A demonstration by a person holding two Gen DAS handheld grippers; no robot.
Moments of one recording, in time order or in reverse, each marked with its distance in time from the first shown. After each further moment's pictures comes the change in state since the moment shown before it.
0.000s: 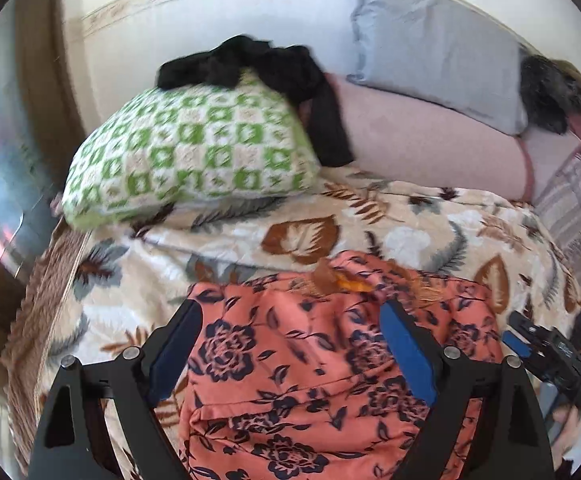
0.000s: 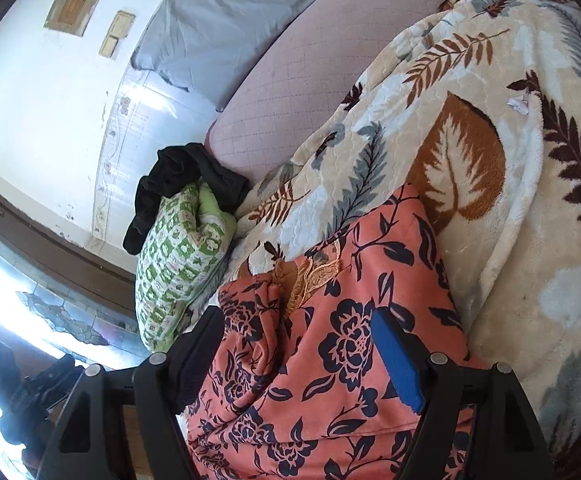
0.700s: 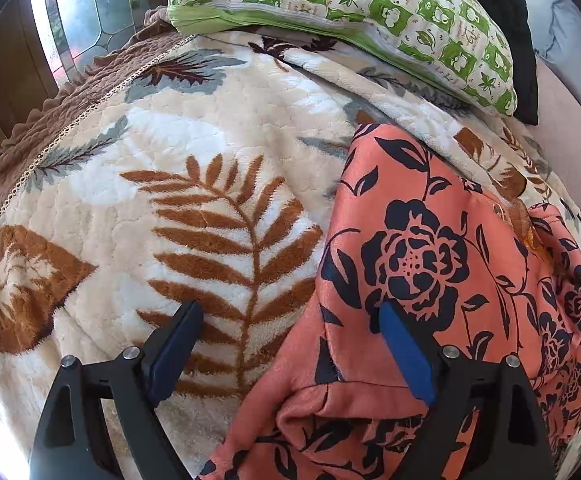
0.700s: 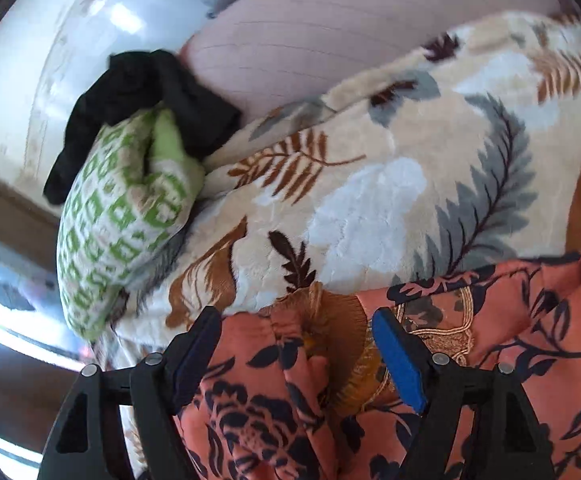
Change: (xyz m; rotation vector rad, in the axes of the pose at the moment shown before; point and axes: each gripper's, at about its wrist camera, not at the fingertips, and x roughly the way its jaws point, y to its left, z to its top) left arm 0.128 0.108 -0.091 -0.377 0.243 0.173; right arm 0.190 0.066 0.034 -0.061 0.206 -0.233
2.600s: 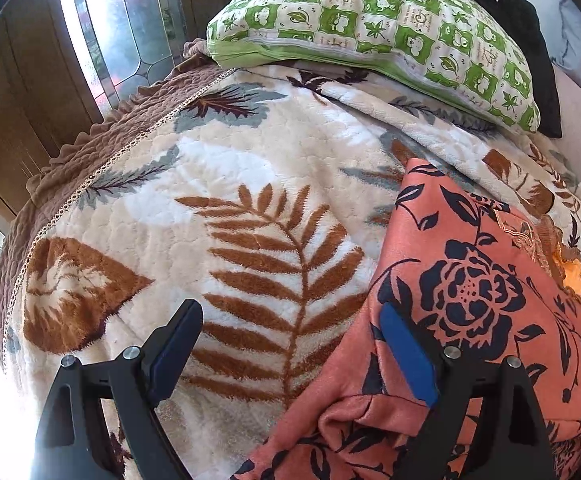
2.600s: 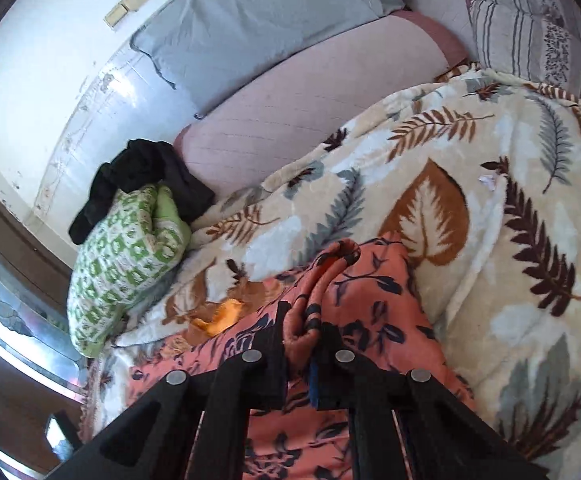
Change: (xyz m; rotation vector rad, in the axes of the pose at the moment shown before) left arm -0.018 0.005 -0.008 -0.001 -0.128 0.166; right arm -0.179 -0.052 -0.081 -0.038 -0.314 -0.137
